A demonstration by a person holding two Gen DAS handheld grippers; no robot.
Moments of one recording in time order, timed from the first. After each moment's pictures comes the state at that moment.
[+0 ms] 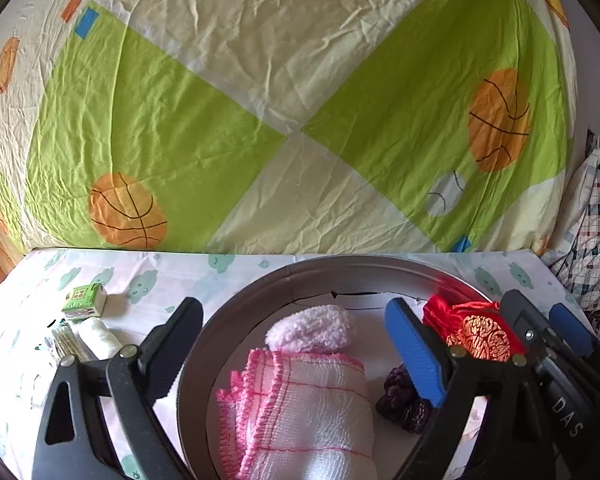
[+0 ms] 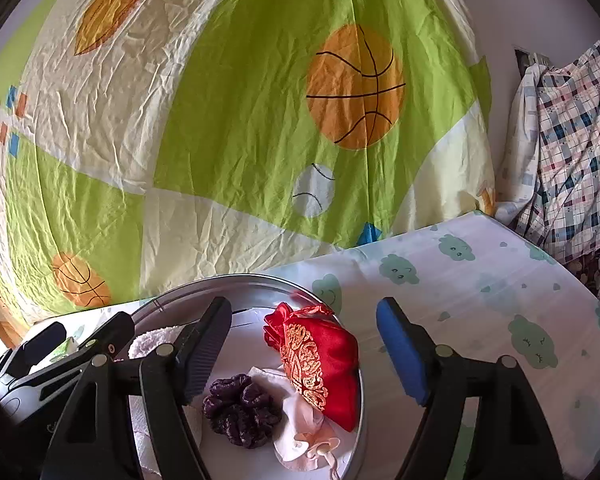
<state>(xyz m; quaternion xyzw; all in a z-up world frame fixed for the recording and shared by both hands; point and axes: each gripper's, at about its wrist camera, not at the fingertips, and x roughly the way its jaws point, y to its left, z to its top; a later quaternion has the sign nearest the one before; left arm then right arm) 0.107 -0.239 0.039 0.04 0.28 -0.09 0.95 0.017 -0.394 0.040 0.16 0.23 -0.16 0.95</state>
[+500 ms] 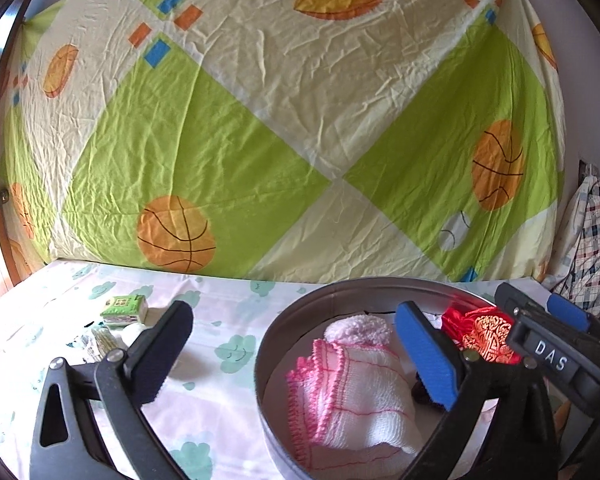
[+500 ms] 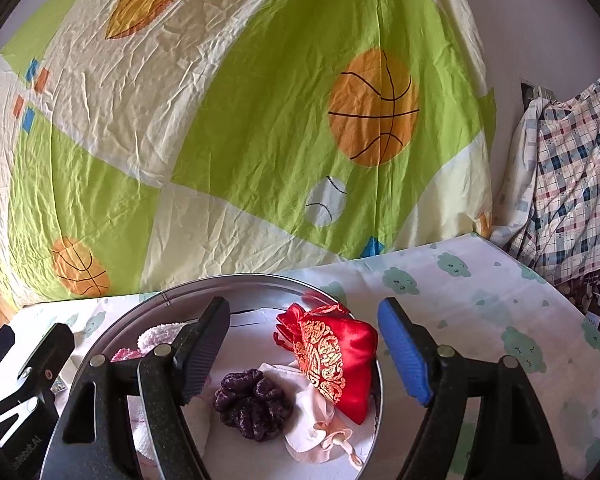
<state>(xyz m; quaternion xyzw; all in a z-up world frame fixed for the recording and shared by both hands) 0.058 -0.189 0.039 0.01 0.18 -0.08 0.98 0.010 -0.363 0.044 0.12 0.21 -0.17 0.96</state>
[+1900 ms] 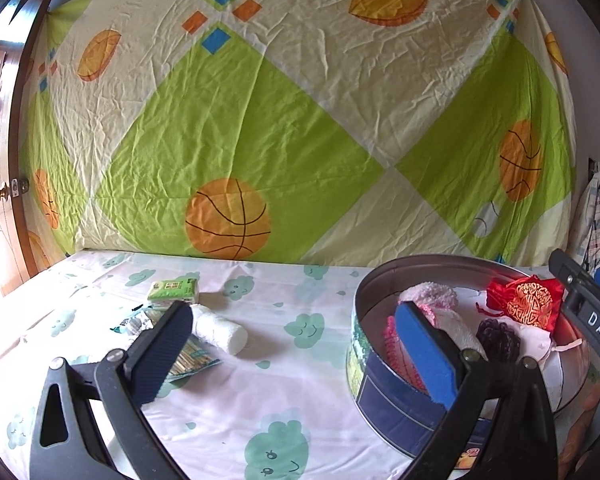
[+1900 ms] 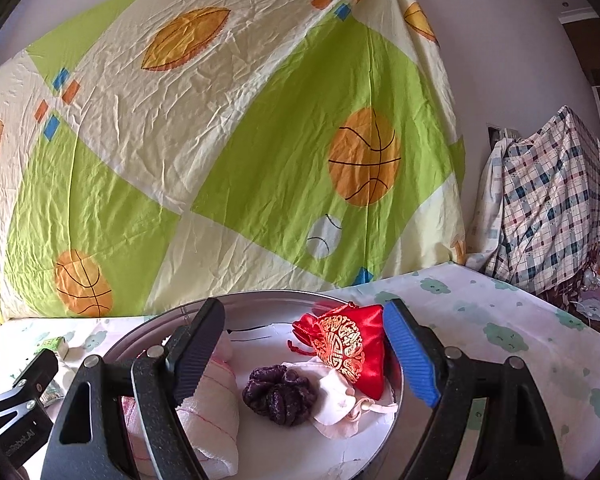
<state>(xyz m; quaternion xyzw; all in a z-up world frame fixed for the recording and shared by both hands) 0.041 -0.114 0.012 0.01 0.16 -0.05 0.99 -0.030 -0.301 0.037 0.08 0.11 -0.23 0.96</state>
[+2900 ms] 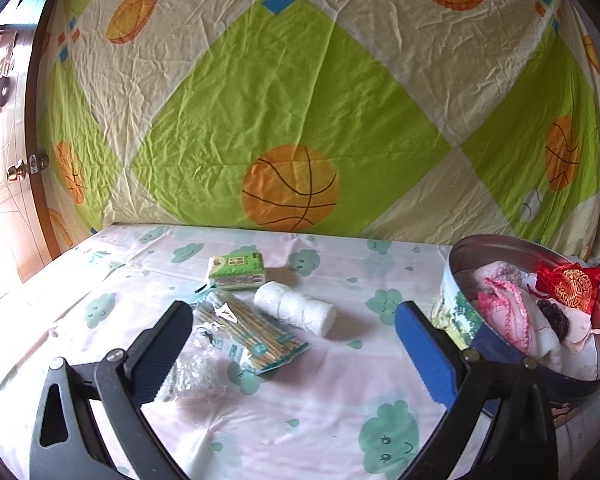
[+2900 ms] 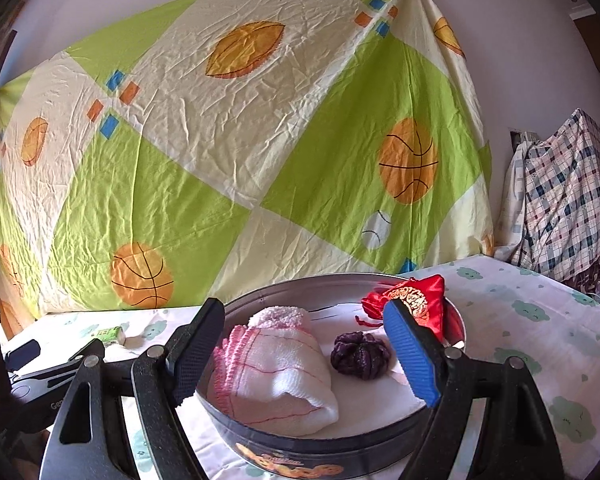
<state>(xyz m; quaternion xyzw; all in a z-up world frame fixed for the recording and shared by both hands) 0.061 -0.044 0.004 0.01 0.21 -0.02 0.98 -0.054 -0.222 0.039 0.09 0.10 -0.18 0.98</state>
